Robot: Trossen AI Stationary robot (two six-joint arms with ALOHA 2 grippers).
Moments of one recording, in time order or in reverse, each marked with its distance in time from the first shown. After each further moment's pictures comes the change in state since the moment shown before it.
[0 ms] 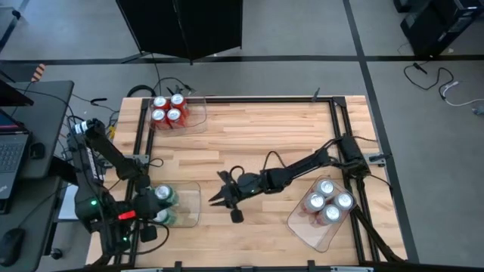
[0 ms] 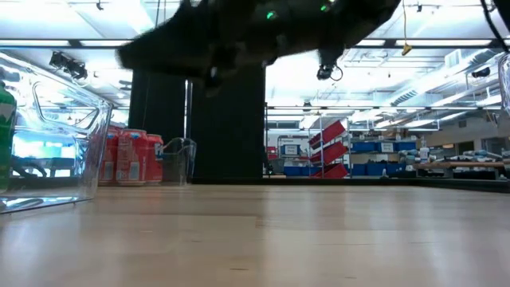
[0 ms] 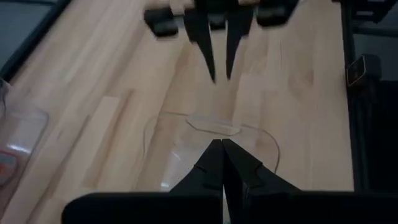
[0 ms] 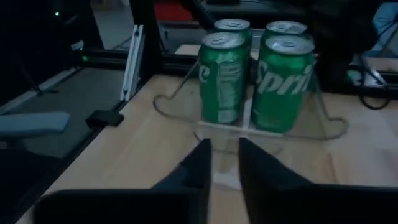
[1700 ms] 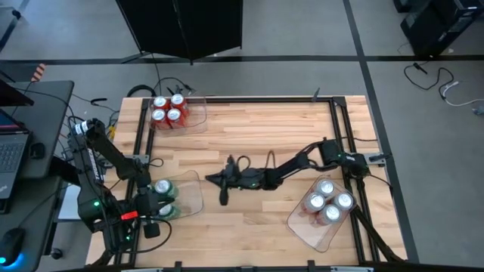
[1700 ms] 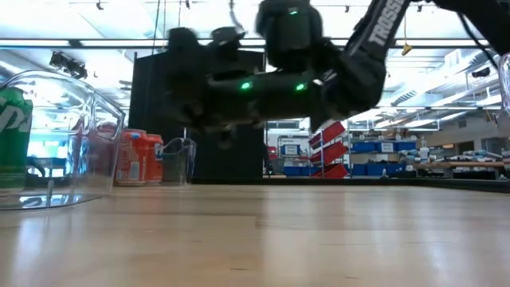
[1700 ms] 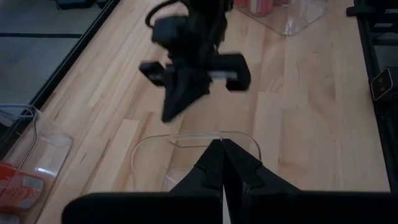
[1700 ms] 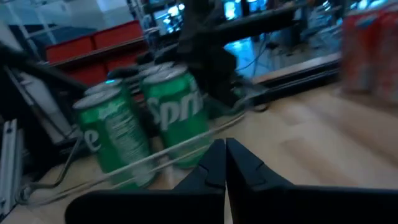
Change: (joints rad) left arm 0.000 -0.002 -0.035 -0.017 -0.110 0.026; right arm -0.072 0.247 -0.018 0.528 0.322 0.258
